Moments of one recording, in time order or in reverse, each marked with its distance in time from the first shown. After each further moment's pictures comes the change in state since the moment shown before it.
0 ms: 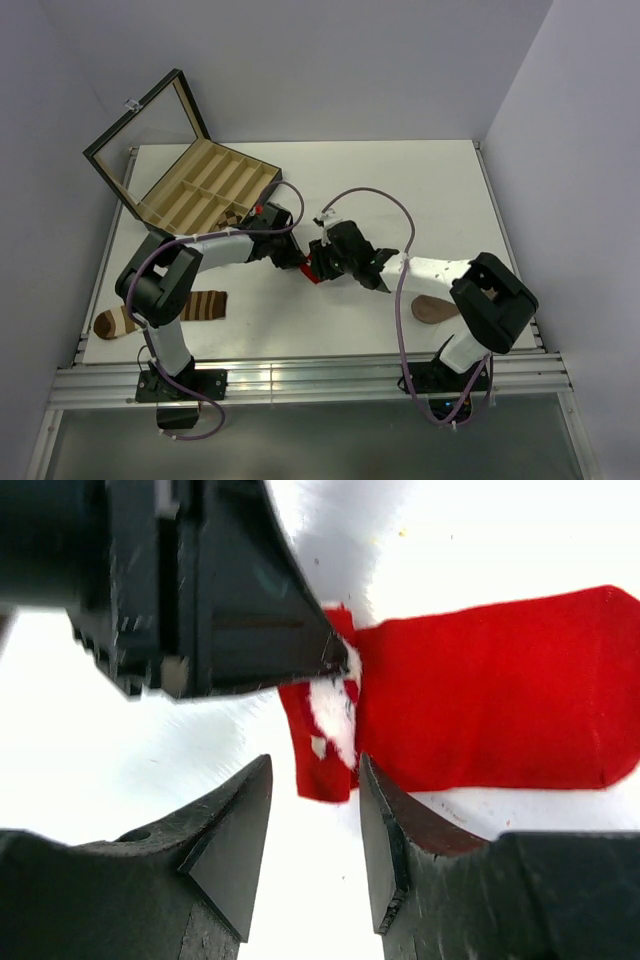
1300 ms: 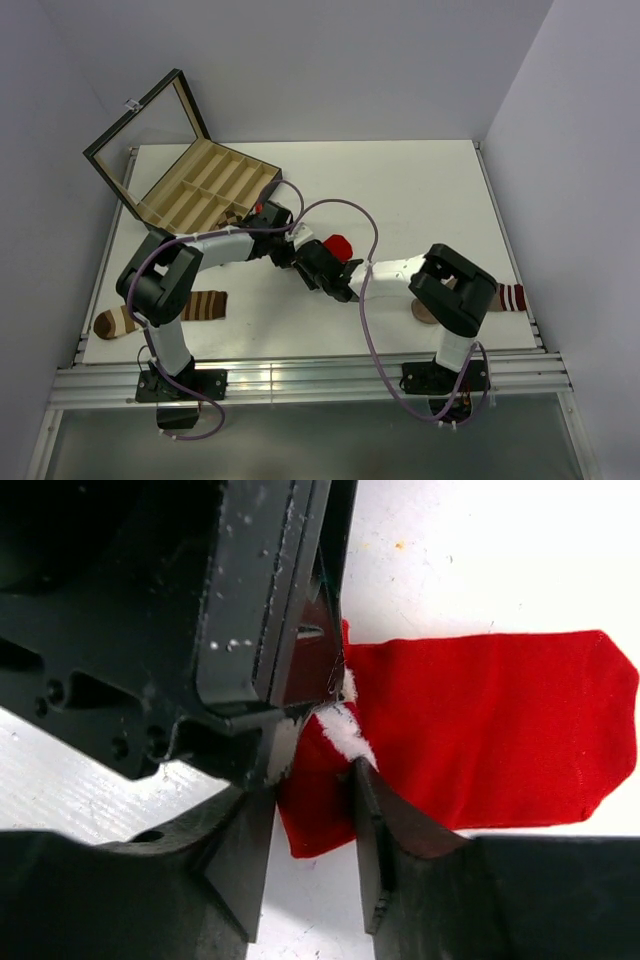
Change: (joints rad) left arm 0.001 0.006 0.020 -0.030 -0.006 0.018; right arm 0.204 0.205 0.075 0.039 0.400 -0.192
